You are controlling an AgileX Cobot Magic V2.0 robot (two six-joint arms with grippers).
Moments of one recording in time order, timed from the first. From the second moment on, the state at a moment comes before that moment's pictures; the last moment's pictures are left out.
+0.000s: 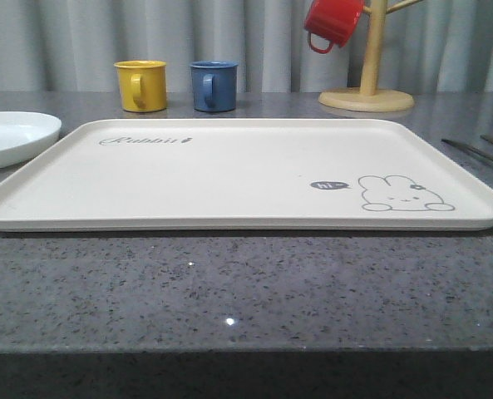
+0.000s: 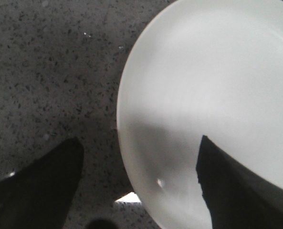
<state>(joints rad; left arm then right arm) 0.31 1.66 -1.29 -0.39 0.86 0.39 0.01 0.66 -0.66 0.00 0.66 0.00</state>
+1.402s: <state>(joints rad) -0.21 1.79 -1.44 -0.43 1.00 0.42 0.01 0.66 -0.66 0.00 0.66 0.00</state>
